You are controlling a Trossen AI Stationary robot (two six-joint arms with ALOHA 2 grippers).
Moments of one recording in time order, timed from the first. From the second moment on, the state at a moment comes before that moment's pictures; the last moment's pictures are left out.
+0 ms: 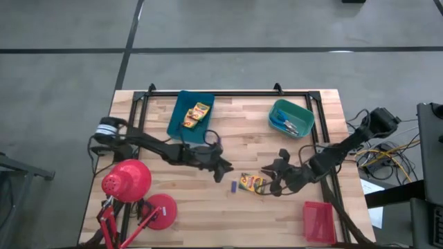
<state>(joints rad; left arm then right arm) -0.13 1.73 0.82 0.51 -0.06 -0.76 0.57 1.29 0.45 0.05 0.68 0.71</state>
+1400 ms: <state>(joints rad) -0.12 1.87 0.97 0.43 -0.05 -0.93 0.67 1.57 0.52 0.16 0.59 0.76</state>
